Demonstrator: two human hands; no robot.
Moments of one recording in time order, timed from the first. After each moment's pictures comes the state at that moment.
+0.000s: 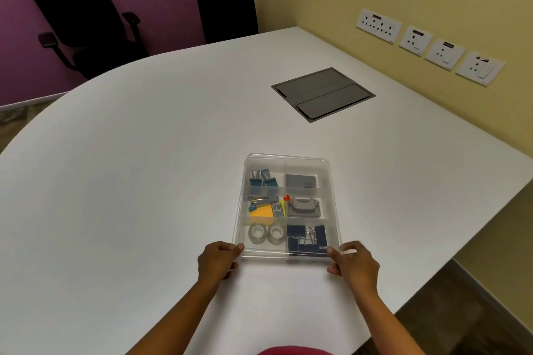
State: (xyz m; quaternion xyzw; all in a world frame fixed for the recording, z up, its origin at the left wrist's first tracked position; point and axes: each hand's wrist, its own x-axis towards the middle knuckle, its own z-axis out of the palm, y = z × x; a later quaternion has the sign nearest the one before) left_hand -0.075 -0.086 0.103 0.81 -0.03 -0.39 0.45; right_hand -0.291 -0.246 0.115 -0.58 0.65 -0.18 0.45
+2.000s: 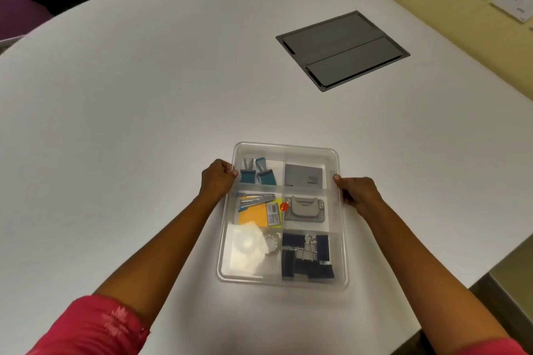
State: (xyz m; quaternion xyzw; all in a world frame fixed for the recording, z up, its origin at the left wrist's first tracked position) left_hand 0.042 -0.253 0.092 0.88 -0.16 -0.30 0.34; right_hand -0.187 -0.440 0.094 -0.49 0.66 -0.09 0.57
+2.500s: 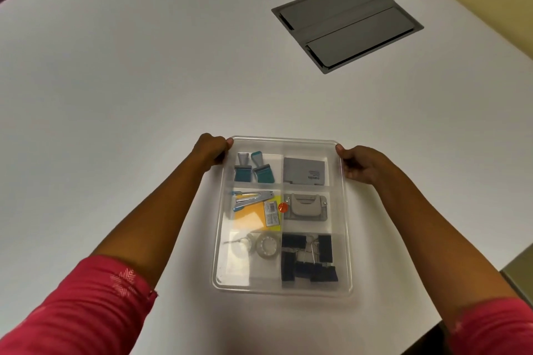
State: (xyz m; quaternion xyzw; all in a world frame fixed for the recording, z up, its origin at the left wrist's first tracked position) left_hand 0.100 -0.314 0.079 0.84 -0.03 -0.41 0.36; right_hand -0.153 -0.504 0.091 -0.35 0.62 -0.02 0.71
